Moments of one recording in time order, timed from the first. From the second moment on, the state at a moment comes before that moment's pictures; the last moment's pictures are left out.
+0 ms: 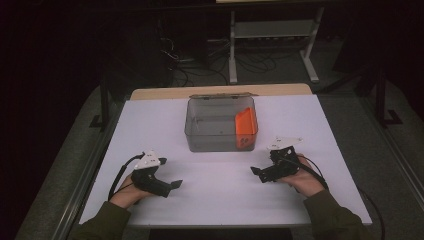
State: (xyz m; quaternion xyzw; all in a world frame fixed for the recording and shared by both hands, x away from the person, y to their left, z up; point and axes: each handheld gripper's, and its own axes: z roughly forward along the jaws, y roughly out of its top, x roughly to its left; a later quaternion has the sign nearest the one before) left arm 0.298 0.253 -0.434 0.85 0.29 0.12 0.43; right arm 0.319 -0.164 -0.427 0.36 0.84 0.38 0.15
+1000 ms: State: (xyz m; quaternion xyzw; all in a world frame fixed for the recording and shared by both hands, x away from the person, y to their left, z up) left arm 0.297 0.250 -0.435 0.85 0.29 0.12 0.43; right arm 0.285 -0.197 -0.438 0.39 0.81 0.41 0.17
